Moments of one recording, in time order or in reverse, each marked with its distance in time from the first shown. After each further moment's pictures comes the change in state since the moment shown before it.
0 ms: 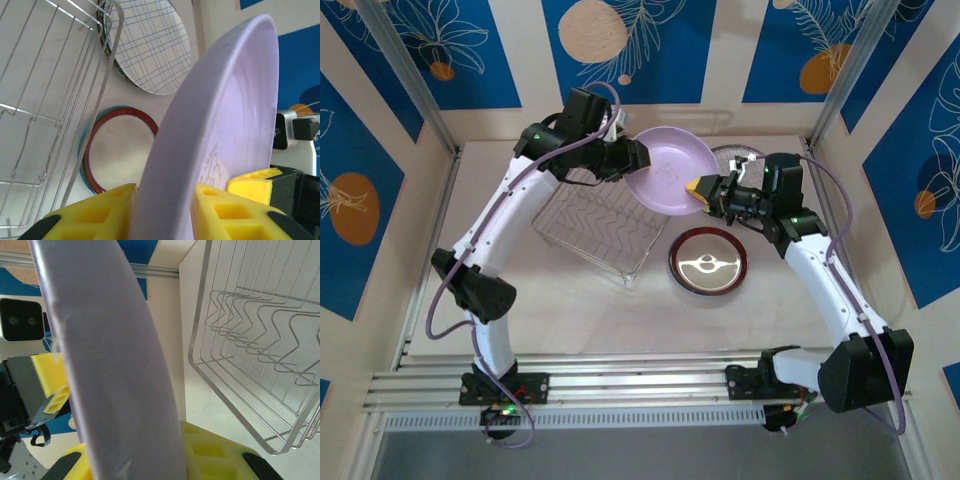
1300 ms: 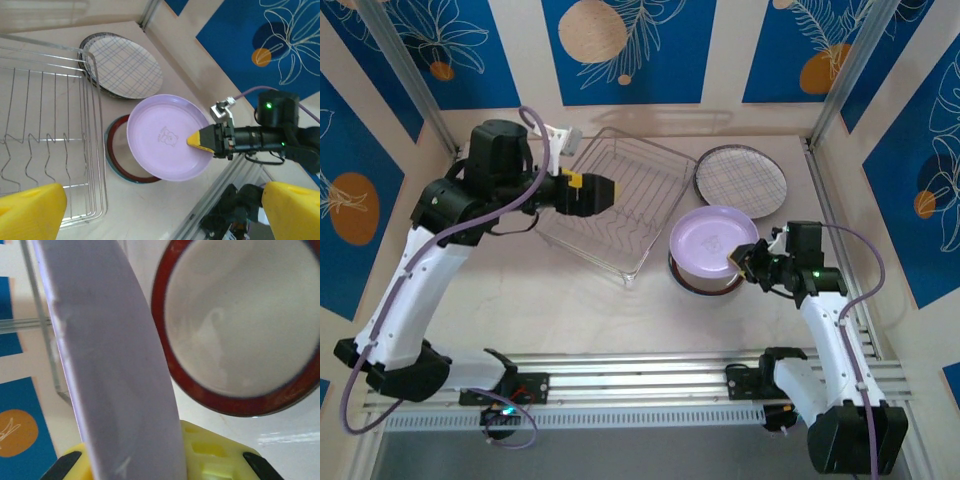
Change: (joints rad) left arm 0.006 -0.568 -0.397 0.040 0.004 0.416; right arm -0.222 -0.339 -0.373 -0.464 0.261 -0.282
